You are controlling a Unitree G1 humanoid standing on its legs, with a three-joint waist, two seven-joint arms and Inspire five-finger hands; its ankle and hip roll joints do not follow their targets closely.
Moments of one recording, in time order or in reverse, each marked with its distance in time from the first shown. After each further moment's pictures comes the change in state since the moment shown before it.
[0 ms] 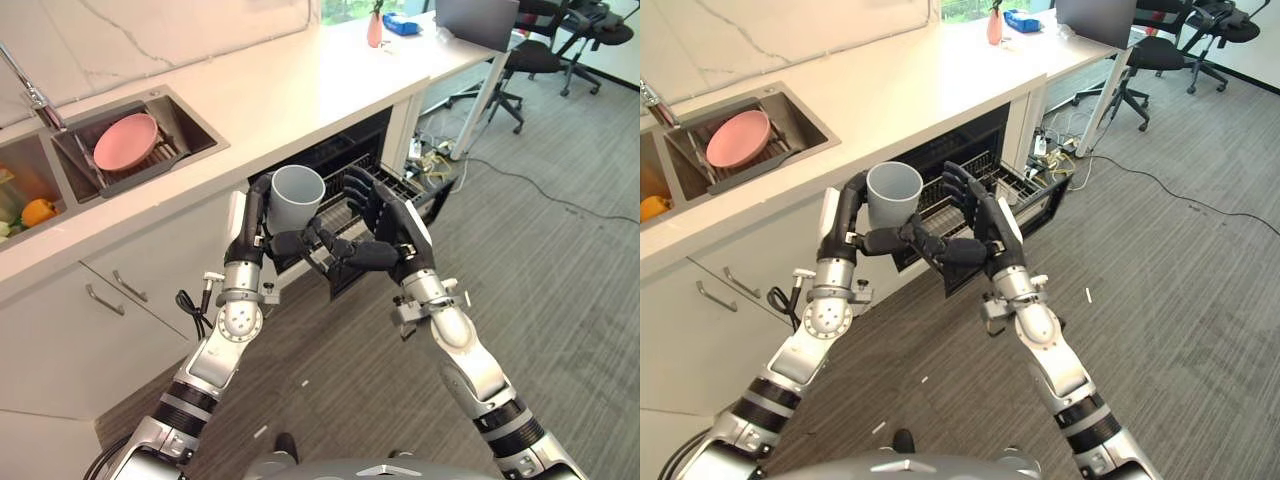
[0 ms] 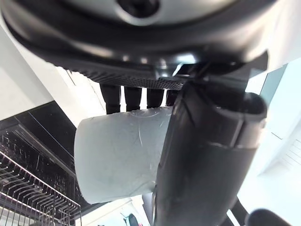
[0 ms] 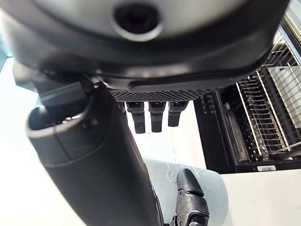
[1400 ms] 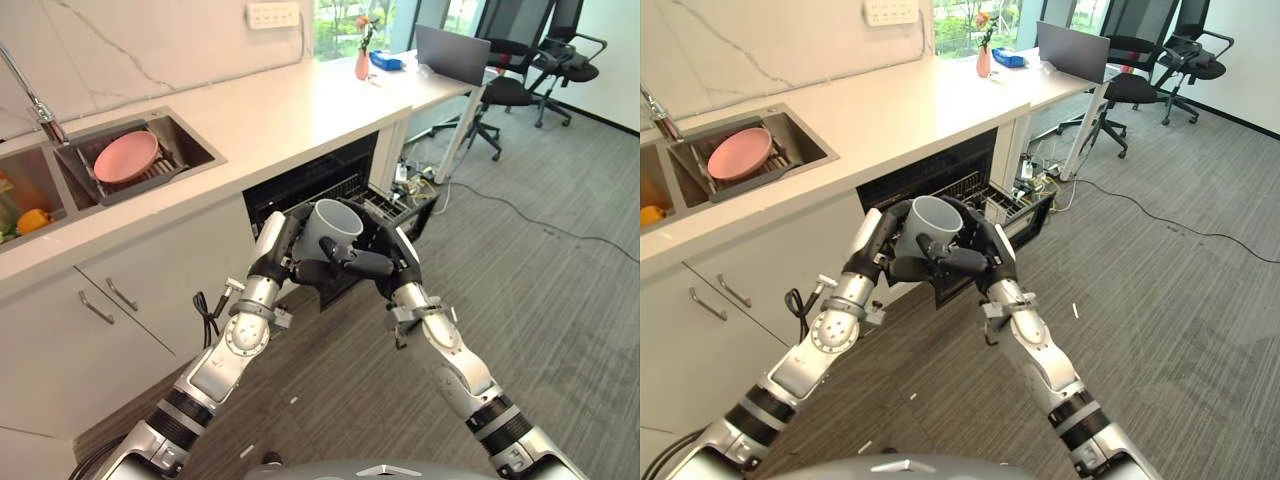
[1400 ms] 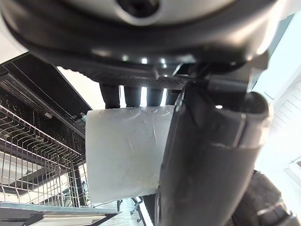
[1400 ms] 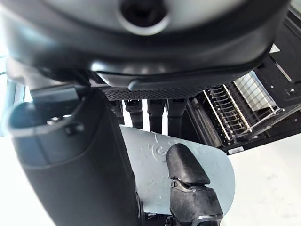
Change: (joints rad) left arm 0.026 0.079 -0.120 -0.052 -0.053 0.049 -0.161; right arm -0.017 -0.002 0.070 0.169 0.295 0.023 -0.010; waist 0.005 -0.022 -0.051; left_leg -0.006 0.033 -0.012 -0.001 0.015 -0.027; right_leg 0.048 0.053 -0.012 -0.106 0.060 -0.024
